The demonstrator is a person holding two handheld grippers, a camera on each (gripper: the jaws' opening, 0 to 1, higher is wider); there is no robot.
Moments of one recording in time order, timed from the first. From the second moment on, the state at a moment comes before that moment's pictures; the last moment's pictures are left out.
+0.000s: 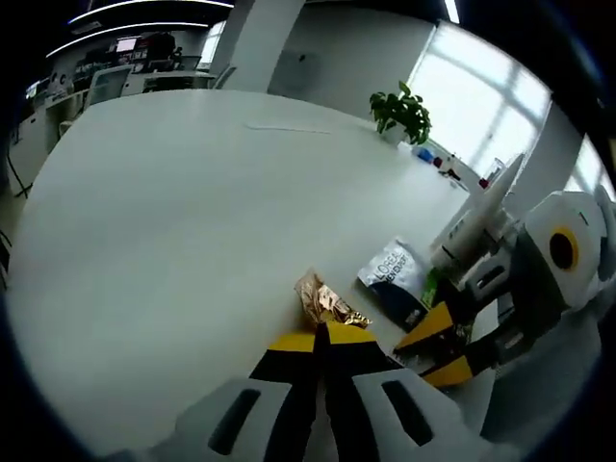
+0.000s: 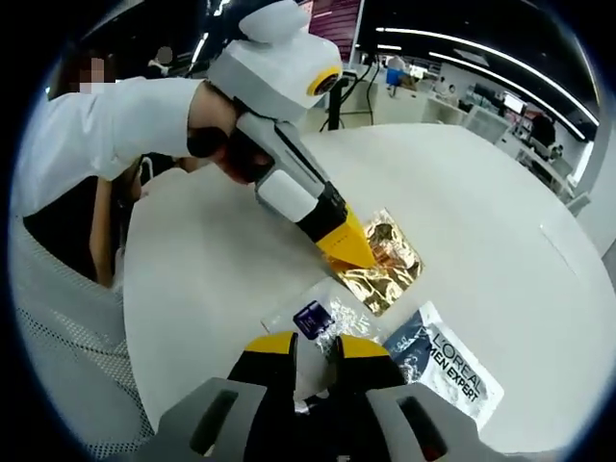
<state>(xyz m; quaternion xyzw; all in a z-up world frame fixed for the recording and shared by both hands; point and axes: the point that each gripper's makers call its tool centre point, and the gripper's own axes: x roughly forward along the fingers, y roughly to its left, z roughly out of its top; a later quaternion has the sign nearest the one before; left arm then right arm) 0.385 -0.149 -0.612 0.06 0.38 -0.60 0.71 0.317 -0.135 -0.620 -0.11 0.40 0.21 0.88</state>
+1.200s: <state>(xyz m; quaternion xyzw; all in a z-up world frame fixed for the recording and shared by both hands) 0.358 -0.148 -0.616 0.08 0.39 -0.60 0.70 0.341 -0.155 -0.610 -0.15 0.35 0.18 0.91</state>
